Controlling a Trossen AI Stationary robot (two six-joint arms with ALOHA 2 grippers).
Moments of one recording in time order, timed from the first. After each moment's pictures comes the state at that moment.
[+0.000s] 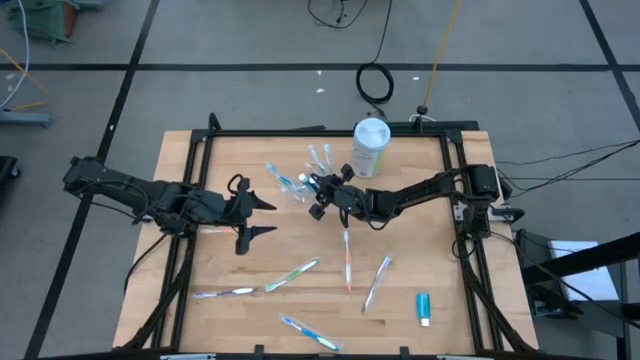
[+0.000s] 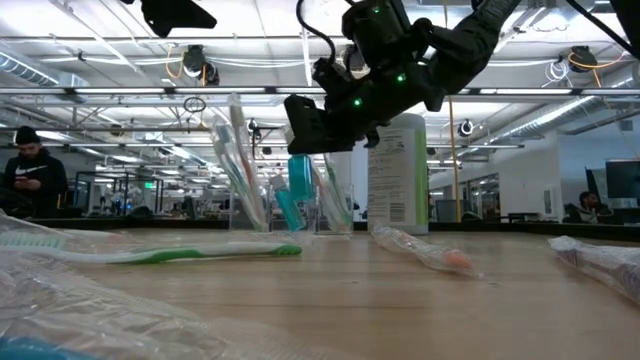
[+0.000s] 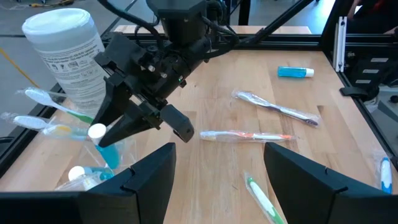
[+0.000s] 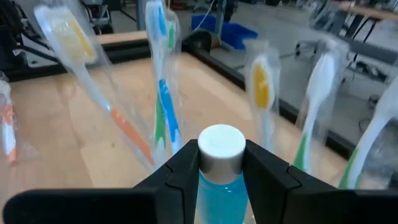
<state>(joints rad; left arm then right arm) -0.28 0.94 0.82 -0.33 -0.31 -0.13 -0.04 1.90 1.02 0.55 0.60 0.12</state>
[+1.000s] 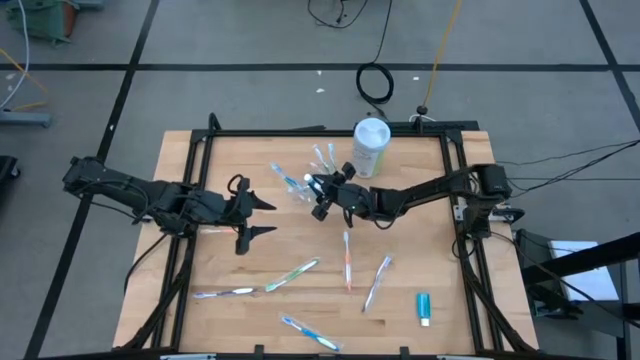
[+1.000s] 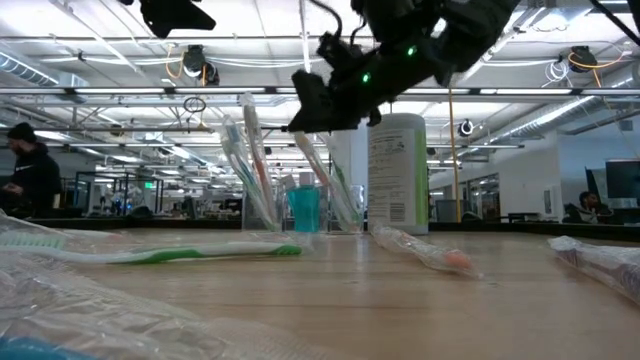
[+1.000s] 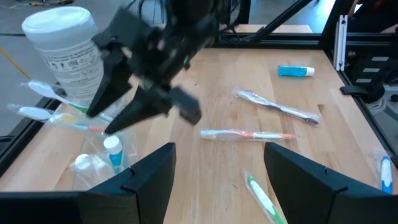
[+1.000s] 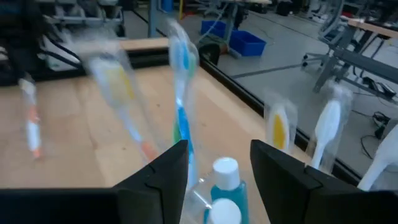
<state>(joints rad) -0.28 0.94 0.82 -0.33 -0.31 -0.14 -0.01 1.81 1.02 0.49 0.57 0.06</state>
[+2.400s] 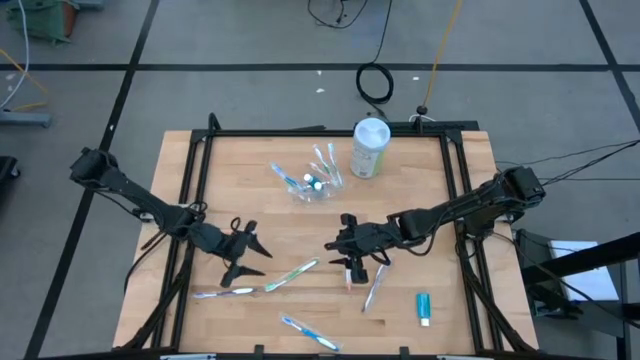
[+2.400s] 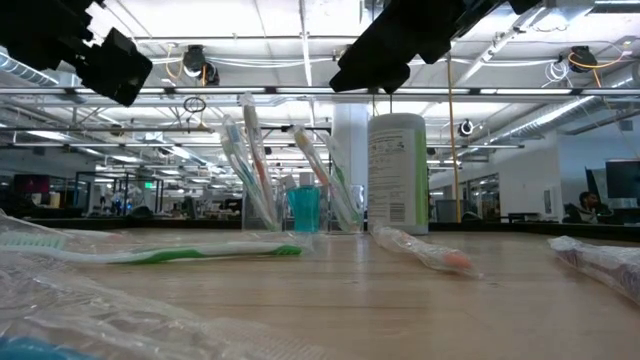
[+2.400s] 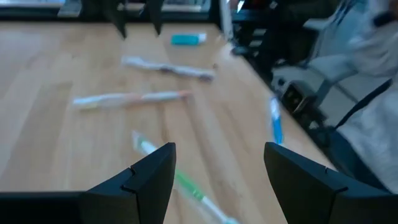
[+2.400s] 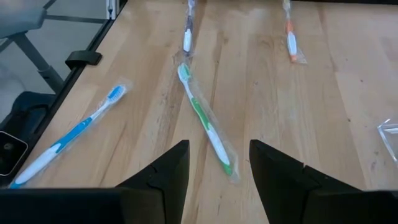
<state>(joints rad) -0.50 0.96 0.35 0.26 -0.11 -0.18 0.27 1.59 1.01 0.00 0.05 0.11</state>
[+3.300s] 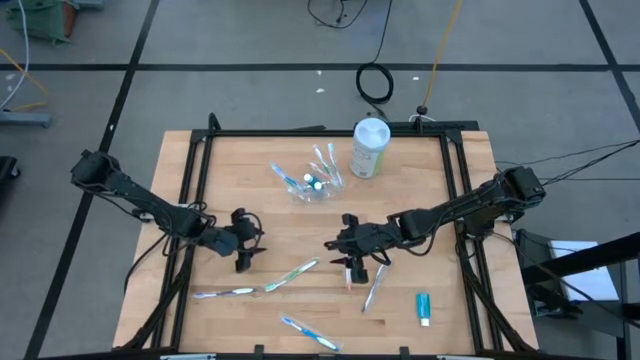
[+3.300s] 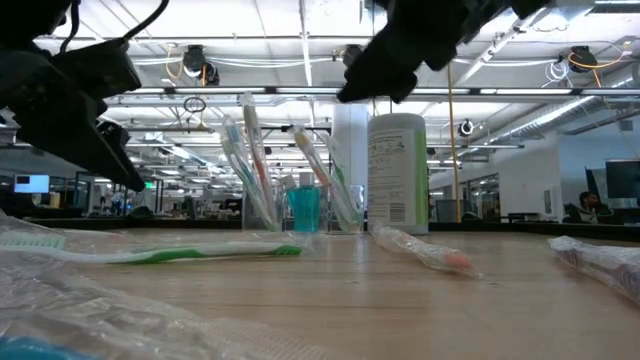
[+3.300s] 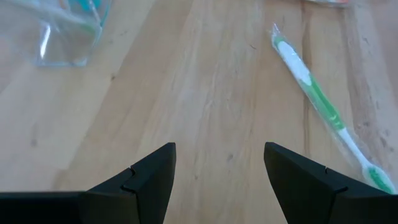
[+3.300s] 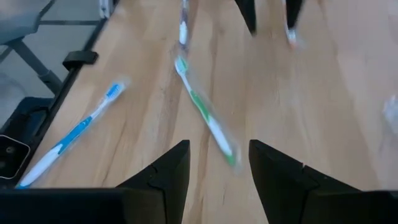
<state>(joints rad) -0.44 1.04 0.34 -0.09 -0.39 -0.51 0.27 1.59 1.00 -0.01 0.05 0.17</state>
